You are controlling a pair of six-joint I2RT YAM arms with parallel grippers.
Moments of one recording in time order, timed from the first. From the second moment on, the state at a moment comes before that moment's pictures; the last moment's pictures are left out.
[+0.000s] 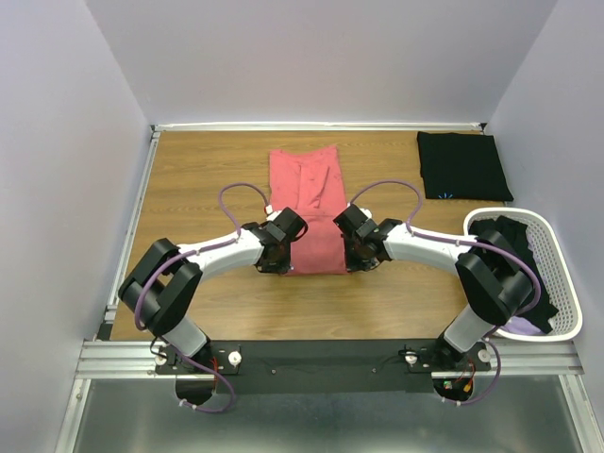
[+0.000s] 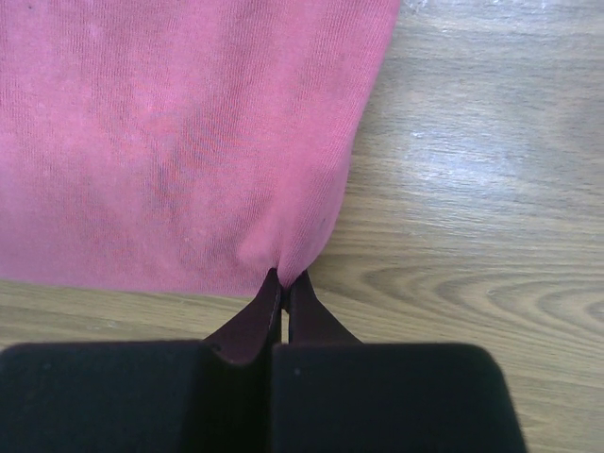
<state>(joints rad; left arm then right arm) -0.73 1.59 0.89 -0.52 -0.16 -0.71 0.75 1.65 0.94 -0.50 0.15 0.62</state>
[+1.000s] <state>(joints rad) -0.97 1.06 0.82 -0.86 0.03 -0.81 0.78 1.36 1.08 -1.09 -0.07 0.50</state>
